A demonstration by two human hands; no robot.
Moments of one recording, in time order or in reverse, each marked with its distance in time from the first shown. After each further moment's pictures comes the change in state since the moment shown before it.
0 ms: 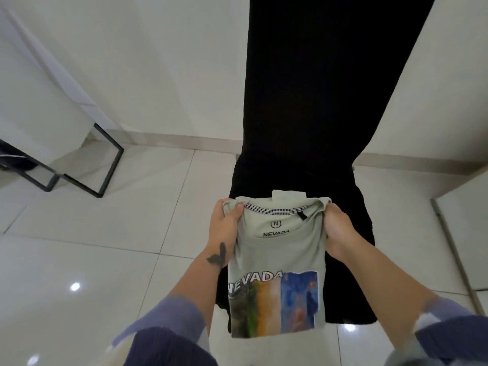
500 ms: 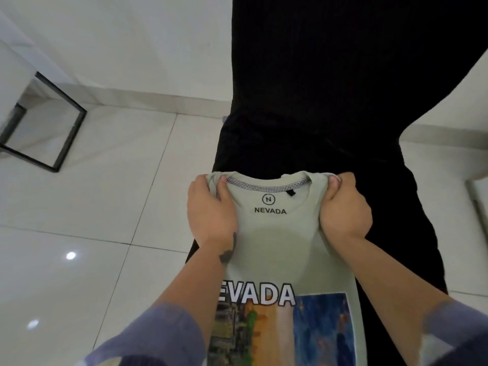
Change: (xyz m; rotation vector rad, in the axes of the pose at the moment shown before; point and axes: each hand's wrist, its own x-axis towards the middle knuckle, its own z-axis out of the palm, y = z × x) left_hand 0.136 -0.090 0.045 0.573 0.450 0.280; right_hand 0.157 0.055 0.032 -0.902 0.469 -0.465
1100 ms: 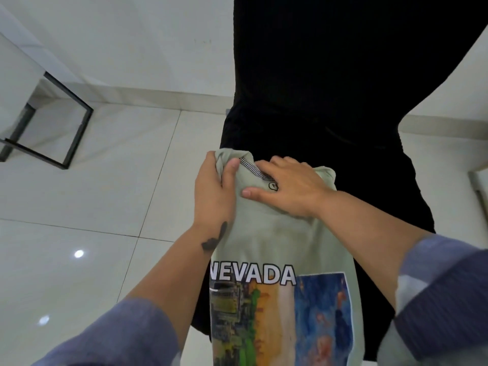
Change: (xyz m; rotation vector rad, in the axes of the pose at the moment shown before) left_hand 0.000 0.014 -0.036 -0.280 -0.285 0.147; right_hand -0.014 -0.065 -0.008 -0.245 -0.582 -0.785
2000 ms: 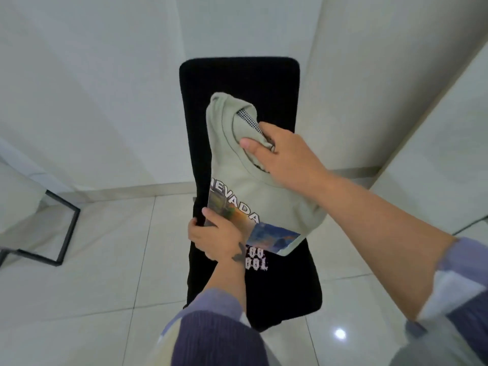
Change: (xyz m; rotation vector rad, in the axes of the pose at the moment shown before) left_hand -0.123 0.232 -0.015 -0.233 0.452 -0.431; right_hand -0.234 -0.127 -0.305 0.444 0.656 0.022
